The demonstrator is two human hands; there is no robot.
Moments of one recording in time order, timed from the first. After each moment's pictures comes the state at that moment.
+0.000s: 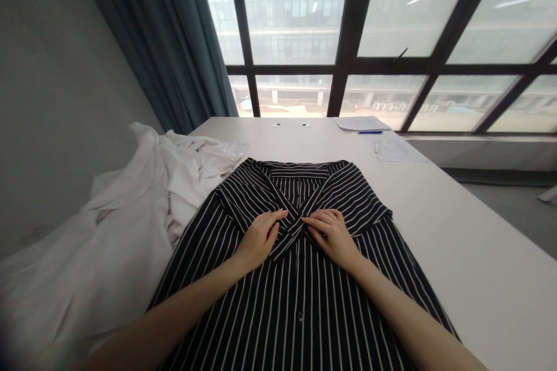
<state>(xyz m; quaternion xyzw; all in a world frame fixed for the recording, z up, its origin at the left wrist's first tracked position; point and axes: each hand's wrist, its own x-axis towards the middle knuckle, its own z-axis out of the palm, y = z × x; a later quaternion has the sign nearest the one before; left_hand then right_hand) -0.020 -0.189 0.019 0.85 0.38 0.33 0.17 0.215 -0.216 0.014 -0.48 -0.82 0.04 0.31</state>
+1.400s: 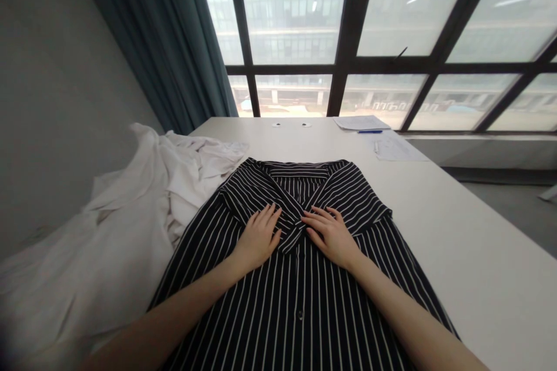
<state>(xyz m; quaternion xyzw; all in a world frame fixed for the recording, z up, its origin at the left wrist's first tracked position) -0.022 -0.190 0.015 0.87 0.47 0.13 0.02 0.213 -0.217 0.014 -0.50 -0.84 0.01 0.21</state>
